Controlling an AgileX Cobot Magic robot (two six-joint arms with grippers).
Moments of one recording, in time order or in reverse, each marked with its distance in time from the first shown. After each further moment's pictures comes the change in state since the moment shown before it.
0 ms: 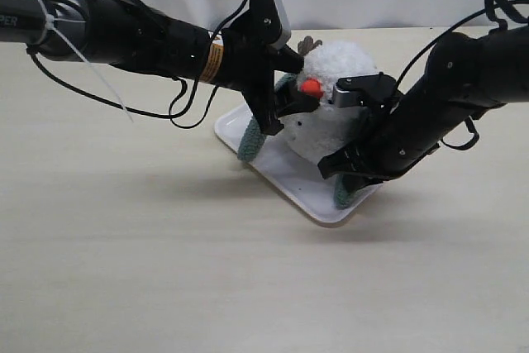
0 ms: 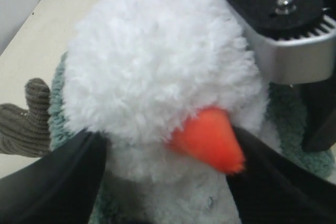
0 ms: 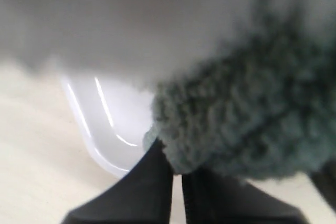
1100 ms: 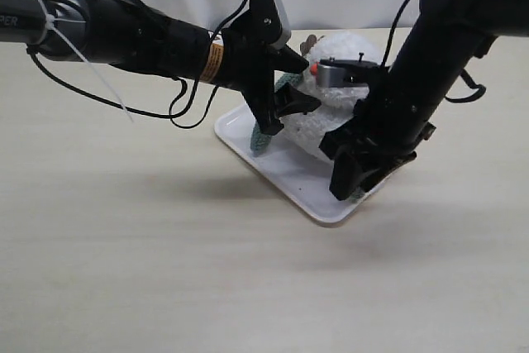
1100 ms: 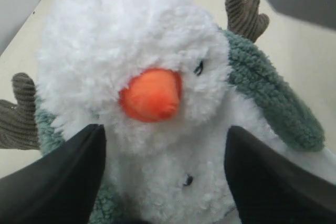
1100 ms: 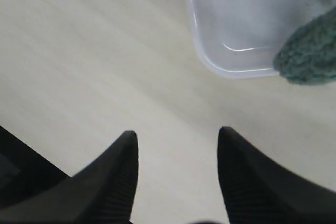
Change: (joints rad) left arm 0.000 0.000 0.000 0.000 0.002 -0.002; right arm 0.000 -0.010 -0.260 0.028 0.591 -0.060
